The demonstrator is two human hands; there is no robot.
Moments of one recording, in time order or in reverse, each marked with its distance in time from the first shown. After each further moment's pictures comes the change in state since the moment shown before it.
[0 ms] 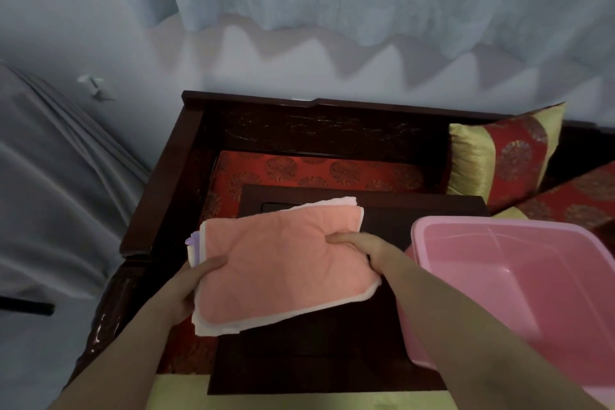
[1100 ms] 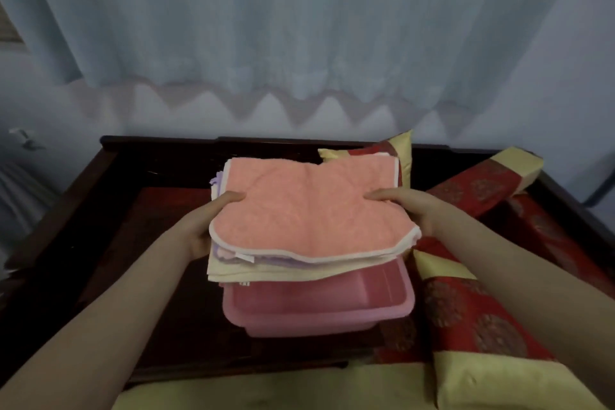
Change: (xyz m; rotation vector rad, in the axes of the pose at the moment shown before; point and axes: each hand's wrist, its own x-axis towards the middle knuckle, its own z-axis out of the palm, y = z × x) left_hand -0.196 0.012 0.372 0.068 -0.208 0.252; right_hand -0.284 0.072 -0.346 0.110 0.039 -0.311
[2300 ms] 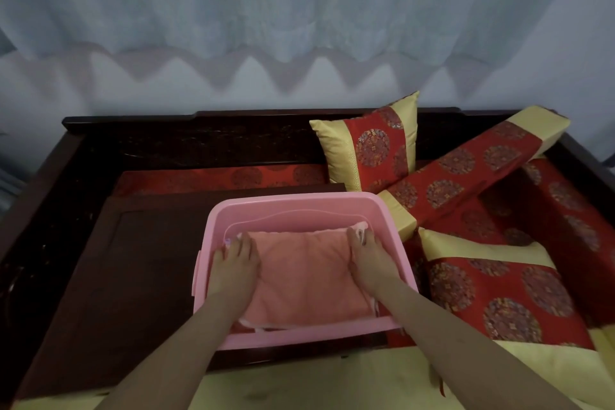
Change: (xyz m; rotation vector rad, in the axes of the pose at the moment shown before) left_hand 0.113 -0.146 0.031 2.015 0.272 0.358; right_hand 0.145 0.167 0.008 -1.266 0.391 -0.260
